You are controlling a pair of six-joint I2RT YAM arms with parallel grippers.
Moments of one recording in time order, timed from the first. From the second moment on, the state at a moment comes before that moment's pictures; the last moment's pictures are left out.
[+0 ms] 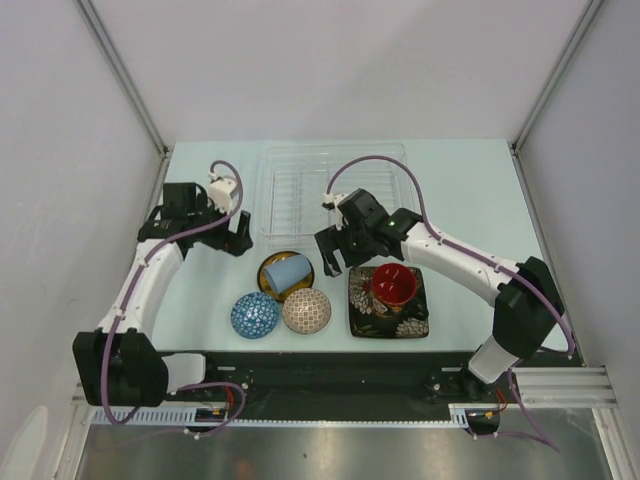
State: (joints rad) left arm -0.02 1.24 1.03 -0.59 0.40 0.28; right arm 0.79 1.61 1.32 -0.64 -0.10 0.27
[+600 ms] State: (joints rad) left arm 0.02 0.97 0.84 -1.06 0.48 0.71; right arm 0.76 1.53 1.32 -0.64 0.05 0.26
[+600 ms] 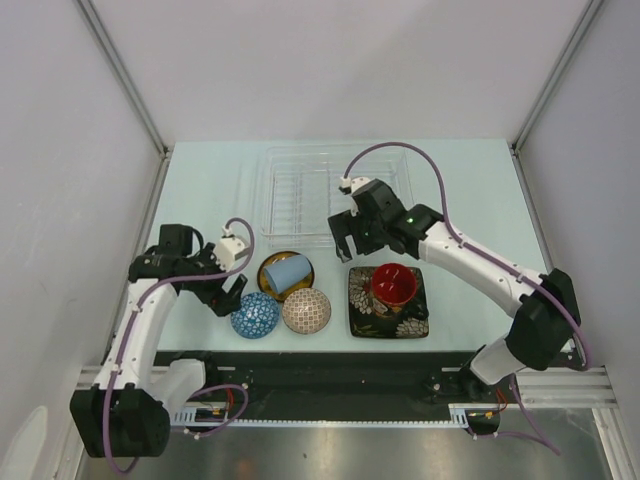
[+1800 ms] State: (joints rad) left arm -0.08 1.19 0.61 -0.76 0.50 0.73; right arm 0.67 1.46 1.32 -0.66 0.07 0.31
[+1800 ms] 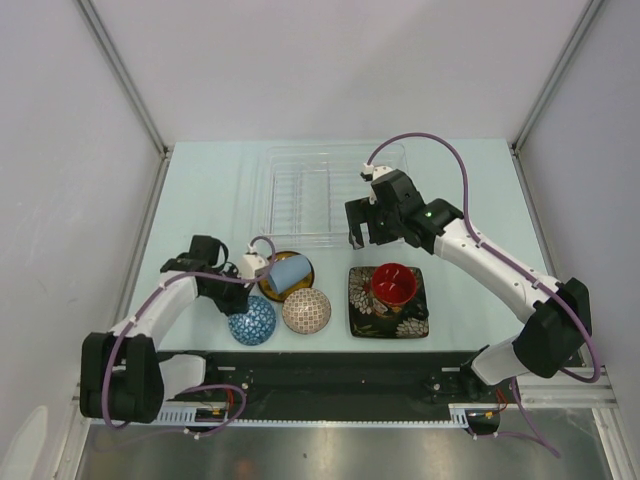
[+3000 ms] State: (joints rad) left arm -0.48 2.04 2.01 -0.83 -0.81 0.29; right arm 0.58 1.12 1.16 -0.59 0.20 0.41
